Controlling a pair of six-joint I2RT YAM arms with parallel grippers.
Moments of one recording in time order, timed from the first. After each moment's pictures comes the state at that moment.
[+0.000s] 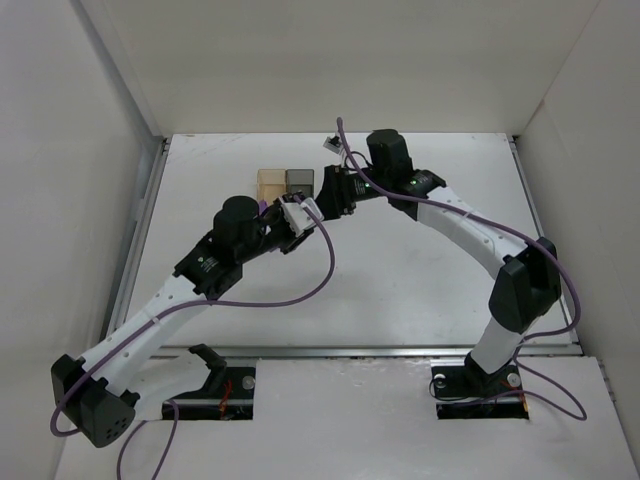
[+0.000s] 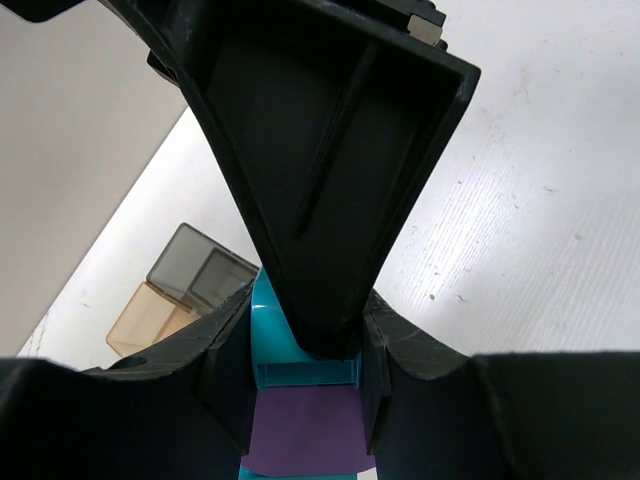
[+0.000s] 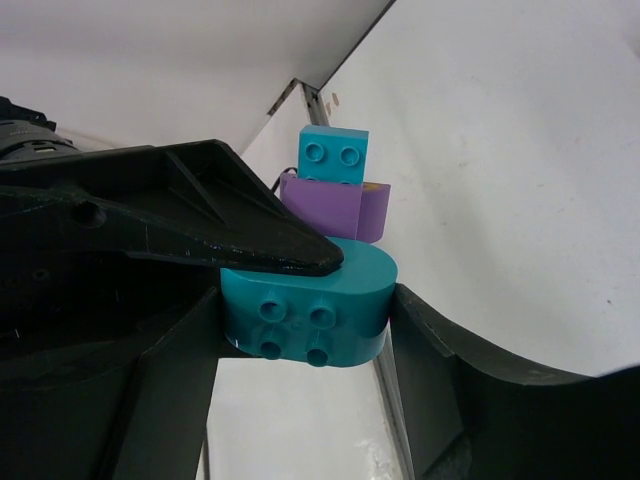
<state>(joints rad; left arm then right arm) -0.65 0.99 0.92 -0.19 0.24 0.44 0.60 1.72 1.53 -0.25 -0.95 0.52</state>
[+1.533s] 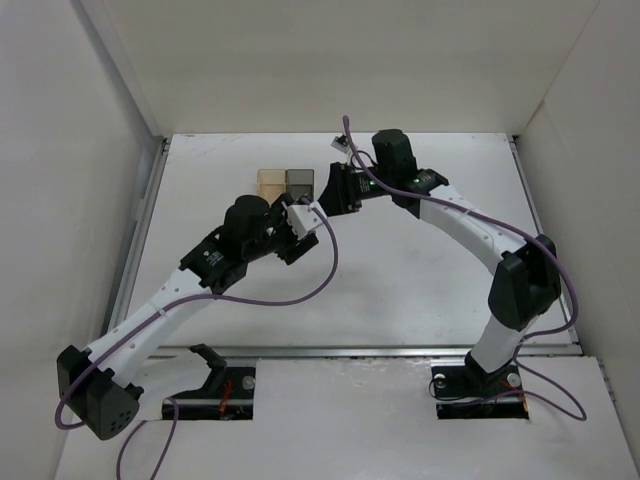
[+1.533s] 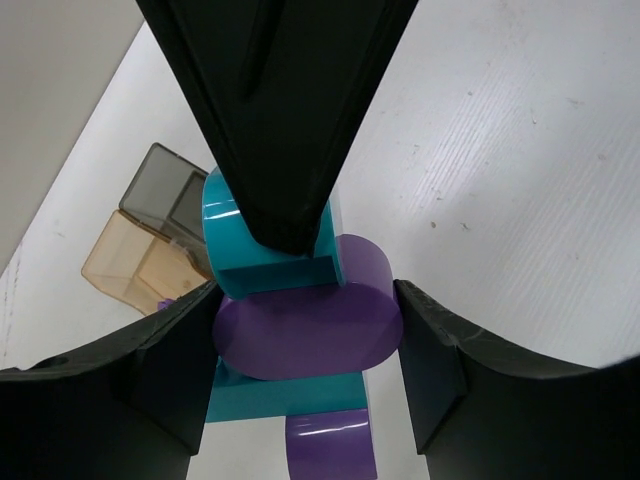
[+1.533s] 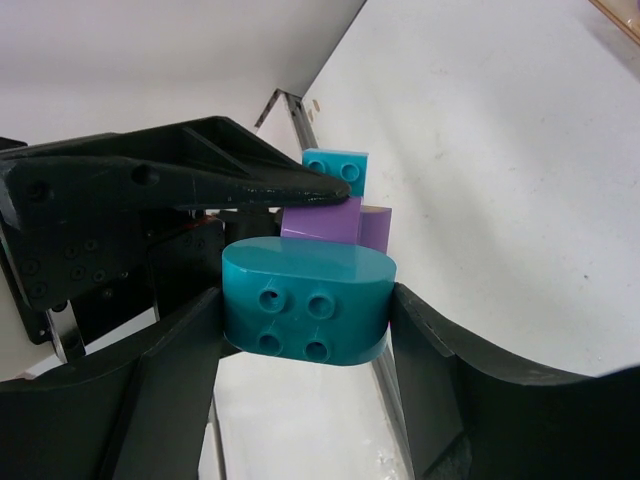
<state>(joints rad) -0.65 1.04 0.94 -0.34 0.17 0.47 0.56 1.73 1.51 -0.25 -0.93 0.56</state>
